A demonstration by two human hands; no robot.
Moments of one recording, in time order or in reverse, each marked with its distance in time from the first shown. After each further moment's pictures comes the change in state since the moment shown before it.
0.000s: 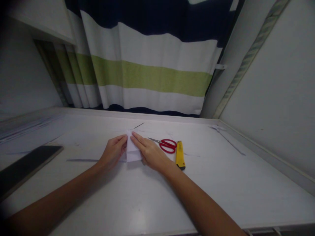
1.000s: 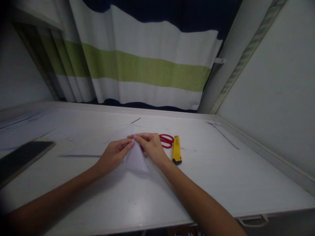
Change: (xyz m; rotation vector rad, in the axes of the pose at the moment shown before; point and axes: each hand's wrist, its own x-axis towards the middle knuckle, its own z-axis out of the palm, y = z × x) left_hand -0.030 0.013 0.016 0.547 -0.357 0.198; right_hand 0.006 -0.020 -0.010 1.149 0.336 0.665
